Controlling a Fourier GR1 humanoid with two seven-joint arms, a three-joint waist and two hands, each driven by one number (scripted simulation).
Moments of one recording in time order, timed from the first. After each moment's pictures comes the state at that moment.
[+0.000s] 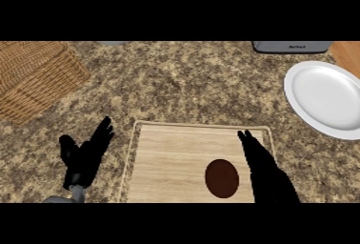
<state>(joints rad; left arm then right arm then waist) -0.01 0.26 -0.24 -1.39 0.29 0.18 0.13 -0.01 -0.28 0.66 -2.09 0.77 -0.02 1.03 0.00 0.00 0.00</state>
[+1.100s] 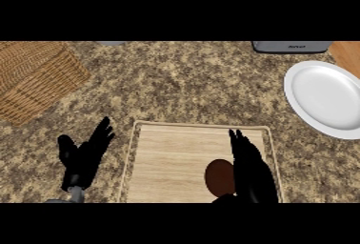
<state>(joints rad) 0.01 0.20 -0.17 -1.44 0.22 0.14 0.19 -0.01 -0.12 0.60 -1.84 0.92 0.06 0.98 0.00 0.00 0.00</state>
